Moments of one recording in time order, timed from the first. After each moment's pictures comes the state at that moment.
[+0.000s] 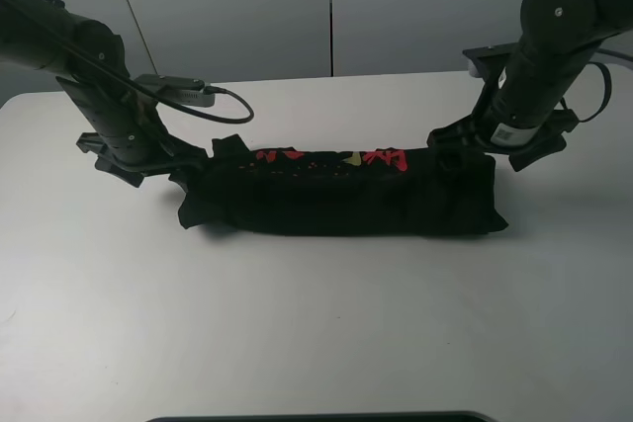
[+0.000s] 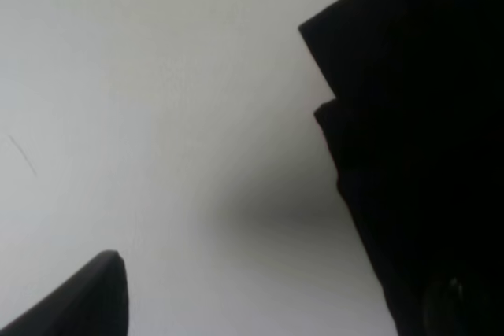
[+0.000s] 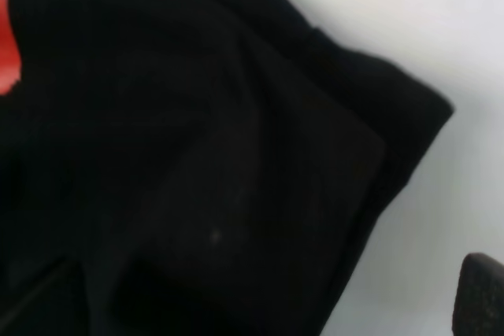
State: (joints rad) left arm -0.47 1.96 -1.10 0.13 0.61 -0.23; right arm 0.32 1.82 -1.00 -0.10 0.68 0.25
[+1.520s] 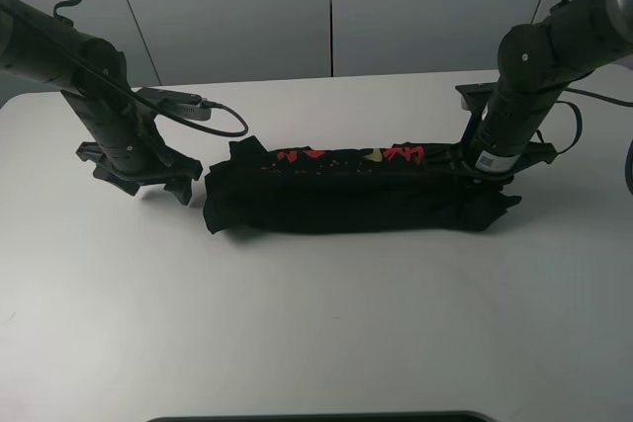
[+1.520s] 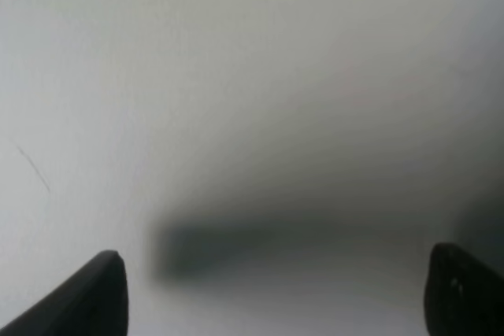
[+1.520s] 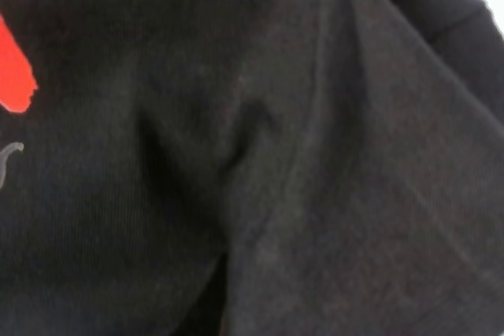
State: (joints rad) left arm -0.44 2.02 -1.11 0.14 0.59 -0.20; right arm 0.29 1.99 -1.01 -0.06 0.58 0.25
